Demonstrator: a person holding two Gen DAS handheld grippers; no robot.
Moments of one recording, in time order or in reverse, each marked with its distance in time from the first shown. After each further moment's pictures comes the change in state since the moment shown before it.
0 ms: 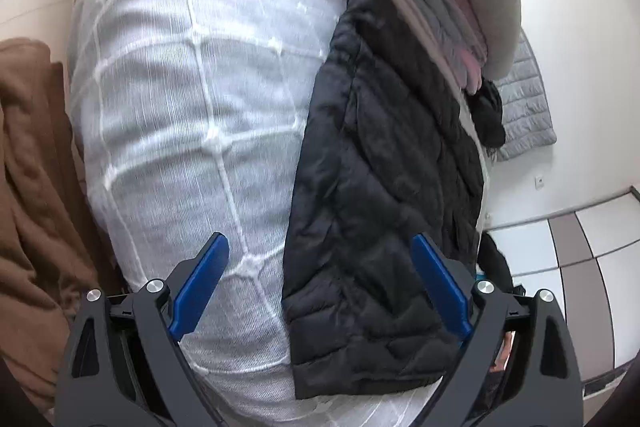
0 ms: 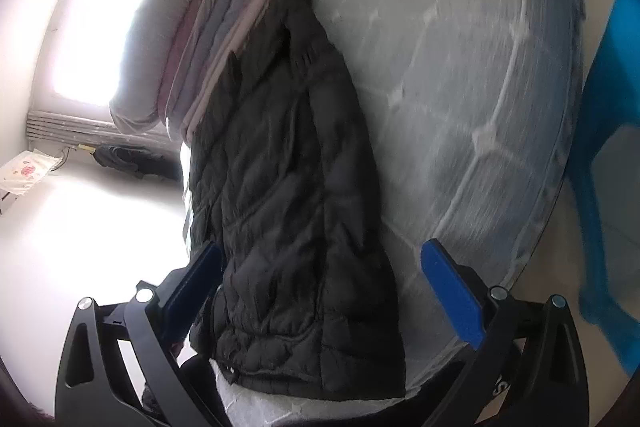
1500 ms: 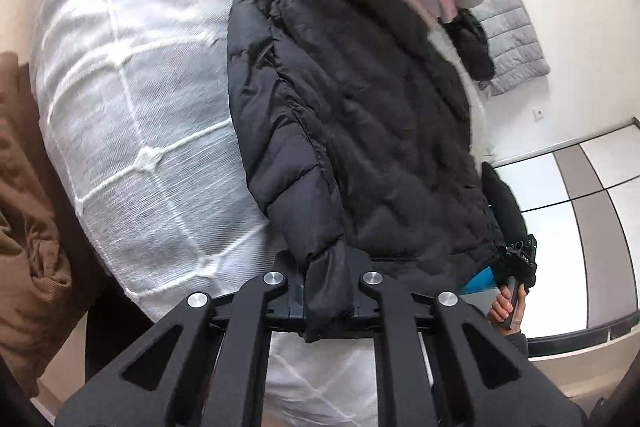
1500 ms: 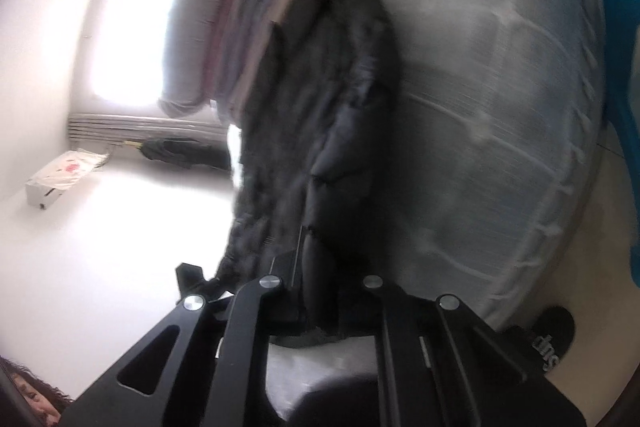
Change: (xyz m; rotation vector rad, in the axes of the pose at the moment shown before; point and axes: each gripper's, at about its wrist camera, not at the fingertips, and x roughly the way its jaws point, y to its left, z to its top) left arm 0.016 -0.073 -0.060 0.169 0.114 0.002; right arm -0.021 0.024 -0.069 0.005 0.001 0.243
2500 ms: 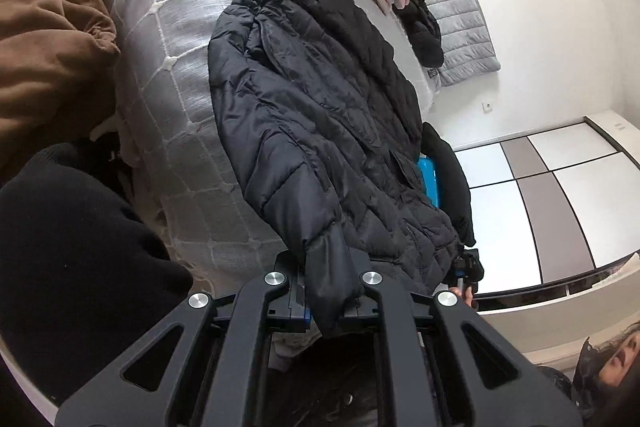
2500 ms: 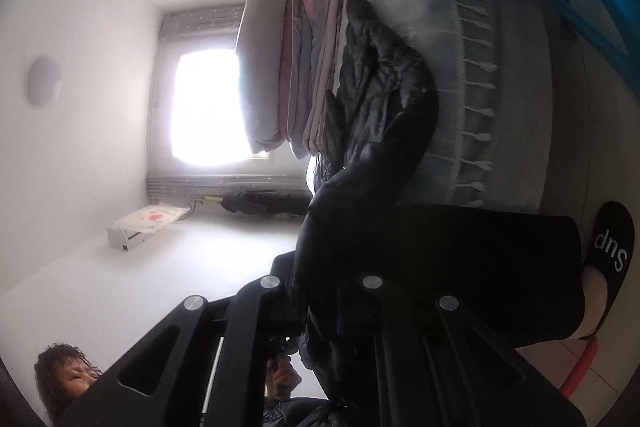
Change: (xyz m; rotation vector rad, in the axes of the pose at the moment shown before) left arm -0.107 0.039 -0.179 -0.055 0.016 -0.195; right arm -0.114 -0.027 -0.183 0.172 -0.216 0.275
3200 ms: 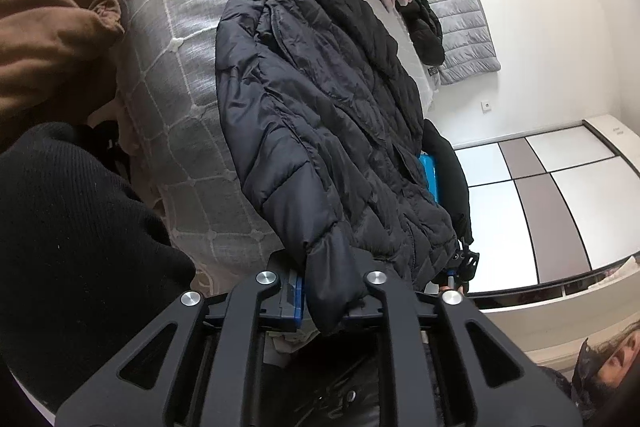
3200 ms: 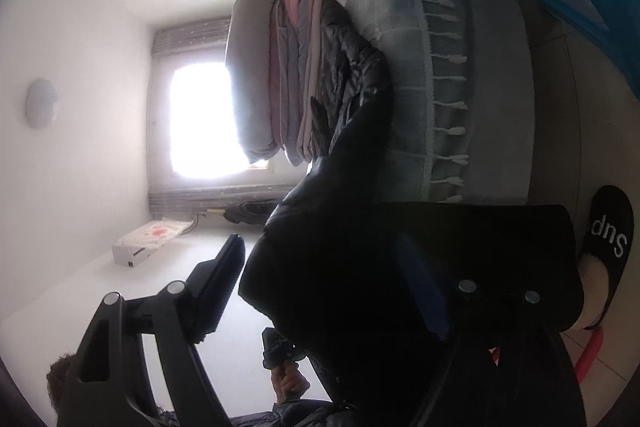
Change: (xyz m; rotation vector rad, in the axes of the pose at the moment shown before) left arm 0.011 0.009 -0.006 -0.036 0.017 -0.011; right arm -0.022 -0.017 -0.003 0.032 -0.022 -0.006
